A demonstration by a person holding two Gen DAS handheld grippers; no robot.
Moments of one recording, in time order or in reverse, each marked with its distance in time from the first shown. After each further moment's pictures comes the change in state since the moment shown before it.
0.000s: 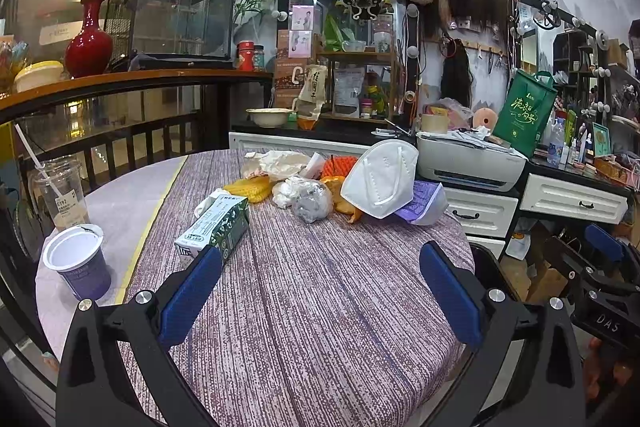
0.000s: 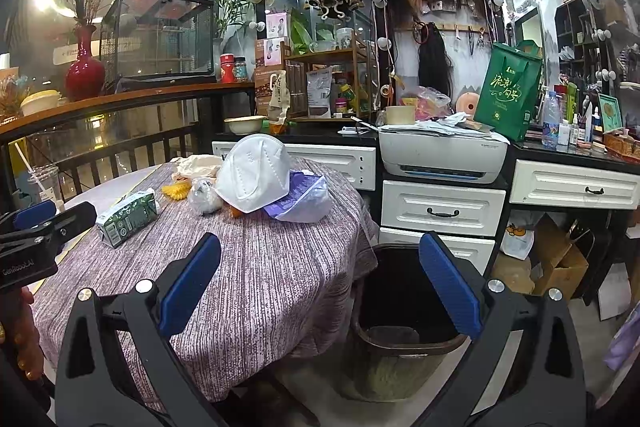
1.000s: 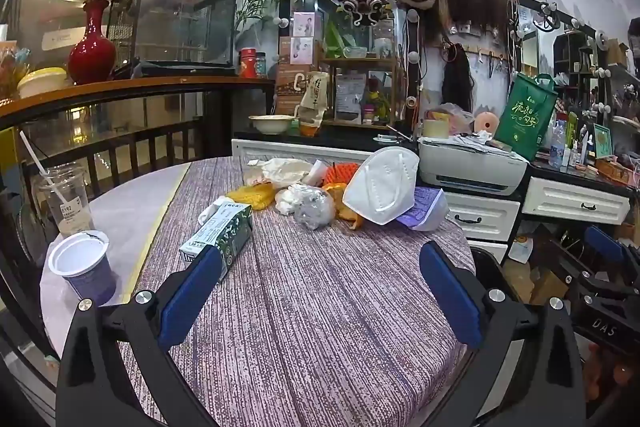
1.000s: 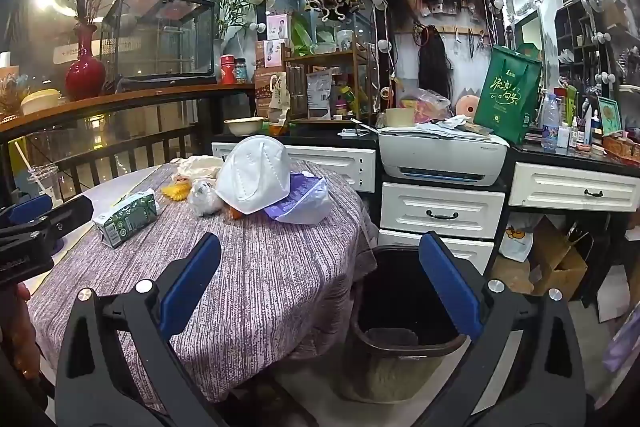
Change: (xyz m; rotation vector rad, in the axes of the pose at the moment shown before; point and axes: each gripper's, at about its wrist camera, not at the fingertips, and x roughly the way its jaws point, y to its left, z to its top) left arm -0.004 0.002 0.003 0.003 -0.019 0.014; right arm -0.001 0.003 0.003 -0.012 -0.008 -0.010
